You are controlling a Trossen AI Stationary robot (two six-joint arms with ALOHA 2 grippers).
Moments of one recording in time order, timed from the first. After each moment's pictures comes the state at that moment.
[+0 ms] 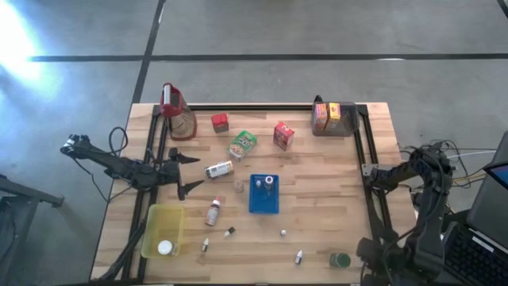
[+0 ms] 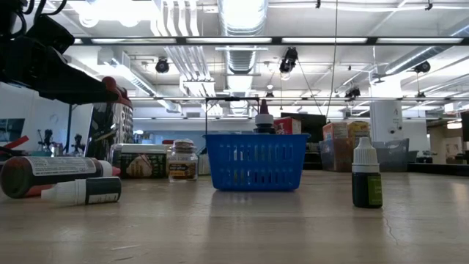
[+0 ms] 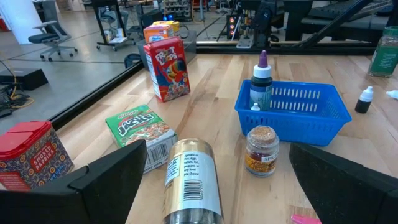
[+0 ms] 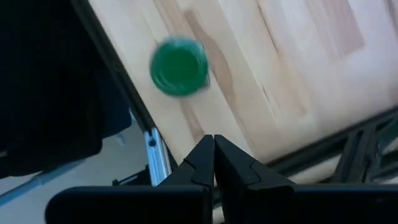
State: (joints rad) left arm -0.41 0.28 0.06 -0.08 -0.67 -0.11; right arm 1.23 1.67 1.49 -1.32 0.15 1.74
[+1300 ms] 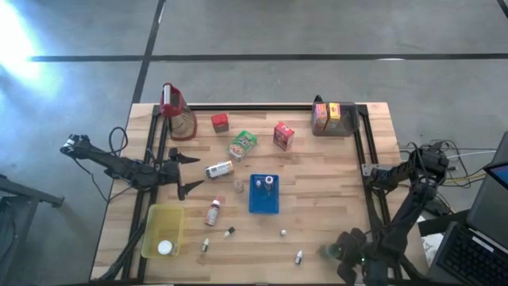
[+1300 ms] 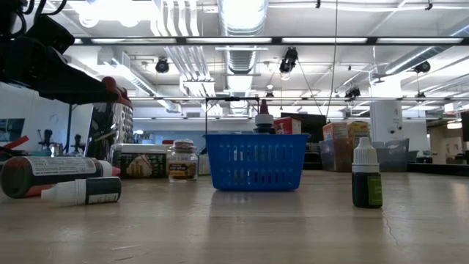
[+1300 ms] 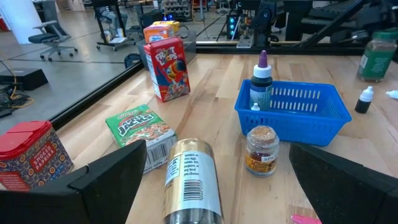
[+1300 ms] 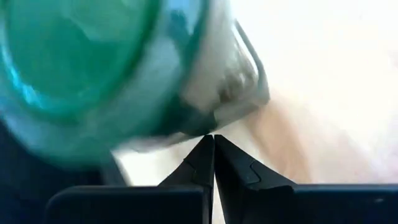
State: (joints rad) left arm -0.41 0.28 0.06 -0.08 -0.67 -0.11; right arm 1.19 1.67 0.86 -0.46 0.44 1.82
